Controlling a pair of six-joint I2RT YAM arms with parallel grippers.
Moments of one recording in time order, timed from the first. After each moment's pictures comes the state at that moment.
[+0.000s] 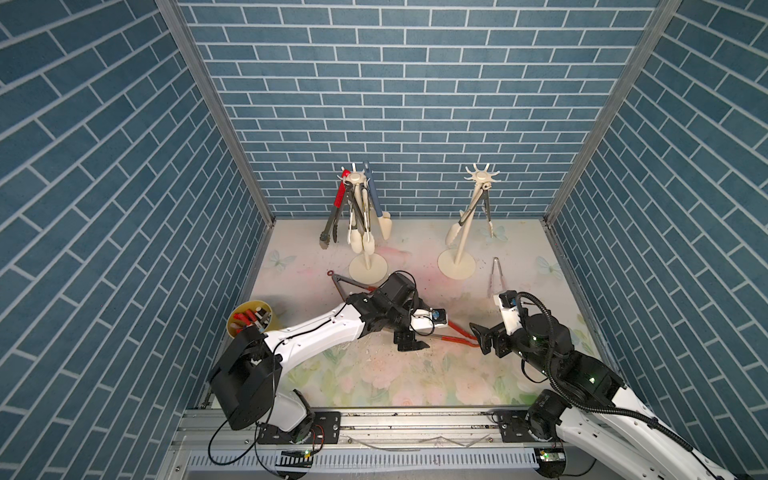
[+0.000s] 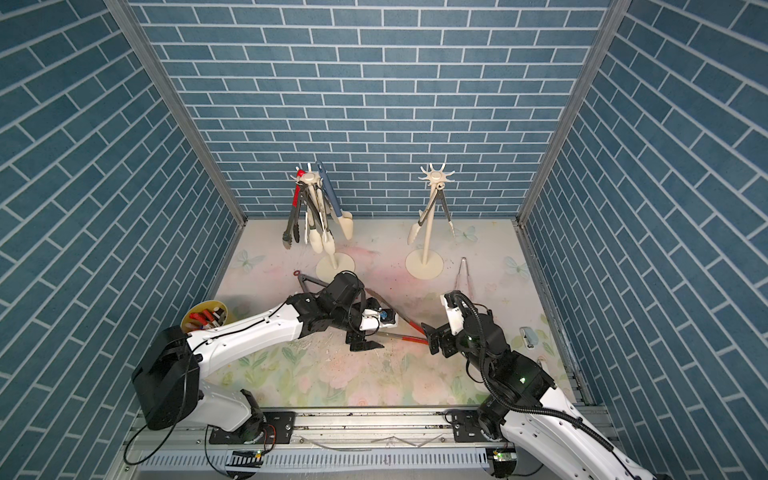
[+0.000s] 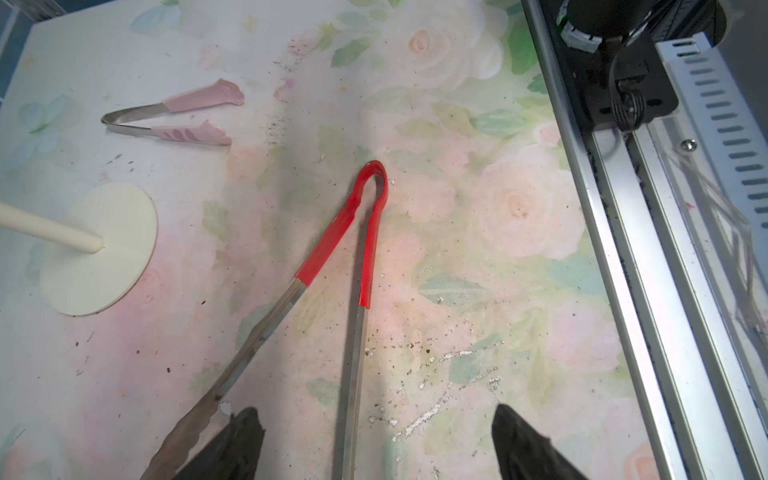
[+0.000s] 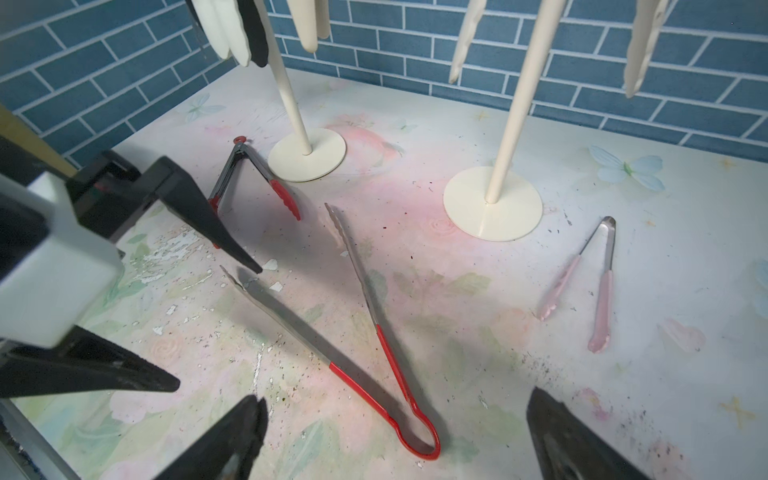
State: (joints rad) left arm -0.86 1.50 1.01 -0.43 0.40 0.72; right arm 0.78 0.49 0.58 -0.57 0.17 0.19
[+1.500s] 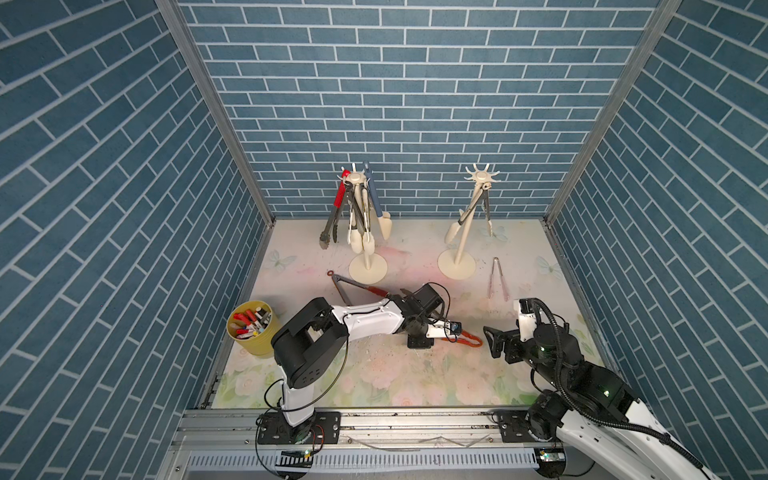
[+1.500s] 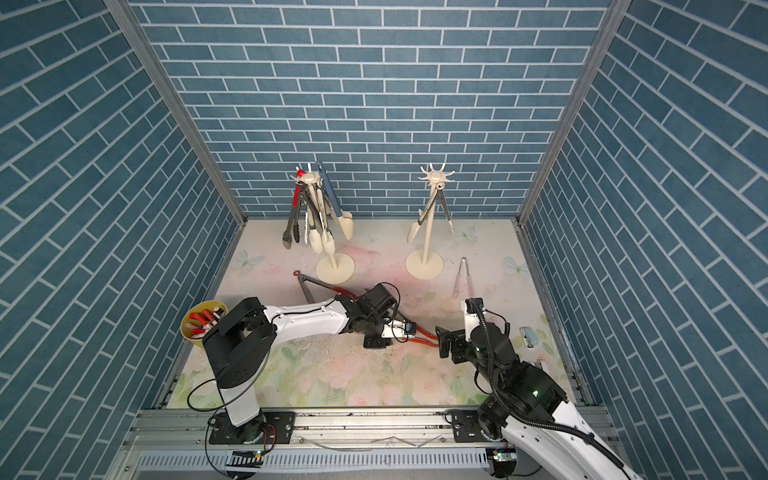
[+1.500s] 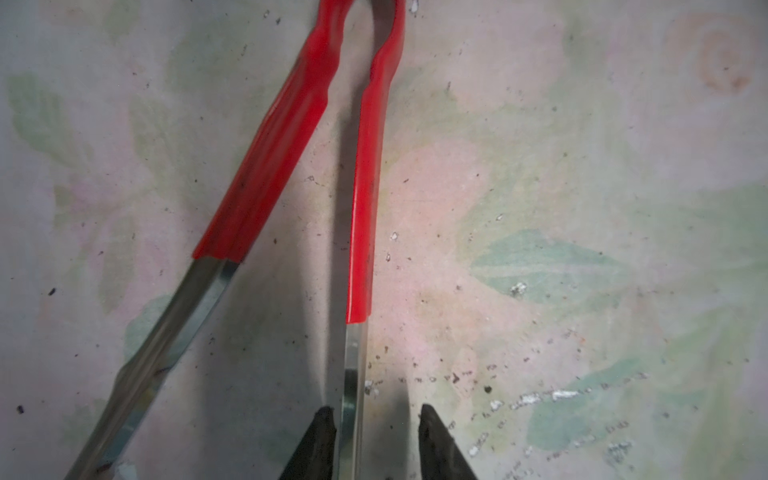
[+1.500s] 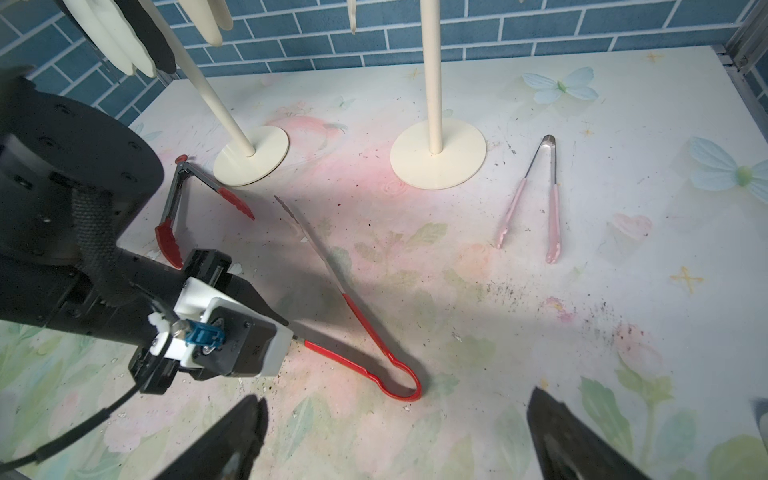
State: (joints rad) left arm -0.93 1.85 1.15 -0.45 0.19 0.72; right arm 0.78 0.40 0.58 -0.75 0.27 0.40
